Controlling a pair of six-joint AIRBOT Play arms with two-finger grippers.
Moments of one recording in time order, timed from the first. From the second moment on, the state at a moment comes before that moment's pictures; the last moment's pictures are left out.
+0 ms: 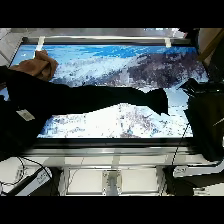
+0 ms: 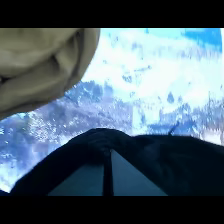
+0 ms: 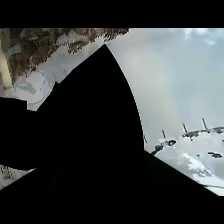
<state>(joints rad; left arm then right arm) 0.52 -1.09 1.30 0.97 -1.00 -1.12 -0.50 -1.53 1.36 -0.96 1.16 1.25</state>
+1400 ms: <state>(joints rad) 0.45 -1.11 1.29 1.02 -1.05 -1.12 -0.35 -1.50 1.09 -1.02 1.05 1.06</state>
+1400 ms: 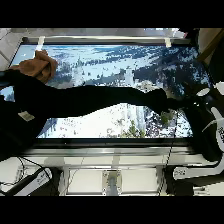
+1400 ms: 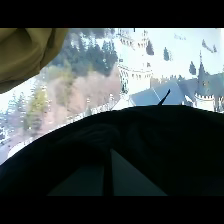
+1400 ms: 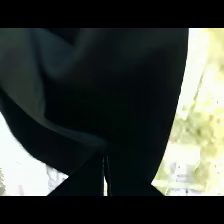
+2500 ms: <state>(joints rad) 0.71 -0.96 1.24 1.01 -1.18 -1.13 -0.46 -1.34 1.51 -1.07 1.28 1.25</state>
